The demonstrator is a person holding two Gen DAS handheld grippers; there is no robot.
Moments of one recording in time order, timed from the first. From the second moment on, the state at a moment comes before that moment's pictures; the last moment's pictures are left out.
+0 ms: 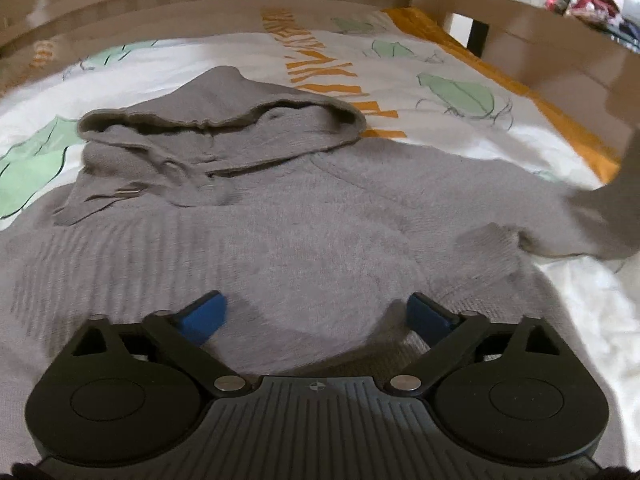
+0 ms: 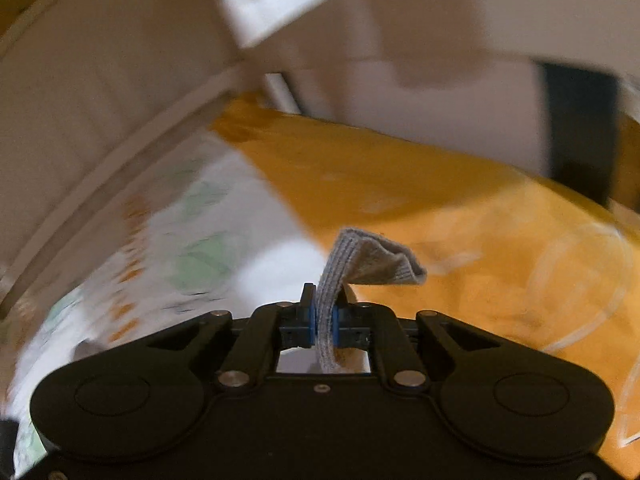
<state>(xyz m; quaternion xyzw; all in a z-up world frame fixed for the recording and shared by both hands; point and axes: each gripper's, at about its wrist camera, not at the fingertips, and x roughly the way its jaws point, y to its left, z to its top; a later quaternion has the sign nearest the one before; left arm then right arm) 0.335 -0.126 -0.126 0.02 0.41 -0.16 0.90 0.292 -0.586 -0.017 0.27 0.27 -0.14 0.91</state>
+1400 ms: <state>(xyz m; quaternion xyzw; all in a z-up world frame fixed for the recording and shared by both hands) 0.311 0.092 -0.091 -0.17 0.39 -0.10 0.90 0.360 -0.184 -0.097 0.08 0.36 0.21 0.90</state>
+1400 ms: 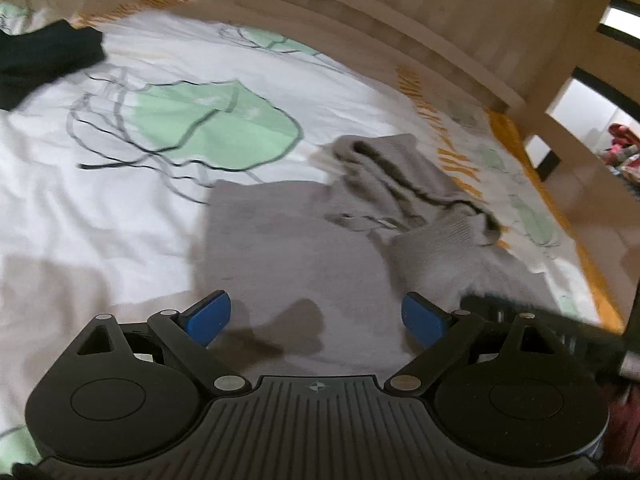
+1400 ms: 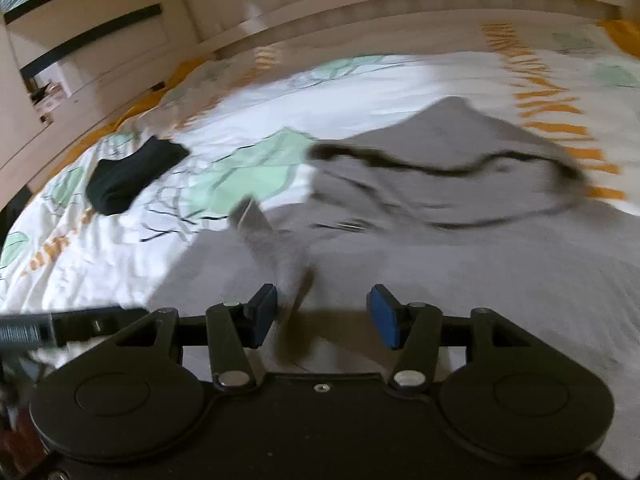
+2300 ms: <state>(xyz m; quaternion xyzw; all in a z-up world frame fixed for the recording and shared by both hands) 0.314 0.035 -0.113 -0.13 0.39 -0.05 0.91 0.292 -0.292 -0.137 0.16 0.33 0.15 0.92</state>
